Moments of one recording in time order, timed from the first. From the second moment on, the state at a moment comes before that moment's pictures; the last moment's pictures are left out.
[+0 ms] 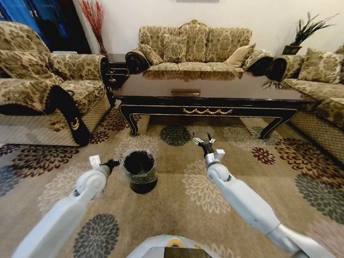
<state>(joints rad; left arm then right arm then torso) 1.30 -0.75 -0.55 -2.12 -1.01 0.32 -0.55 -0.73 1.00 -0.09 1.56 0.79 0.21 0.36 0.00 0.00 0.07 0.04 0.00</state>
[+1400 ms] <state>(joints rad) 1.87 -1.10 -0.86 -2.41 -0.45 0.04 -0.33 -1.34 0.95 0.34 1.81 0.54 0.41 0.05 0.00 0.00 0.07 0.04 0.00</state>
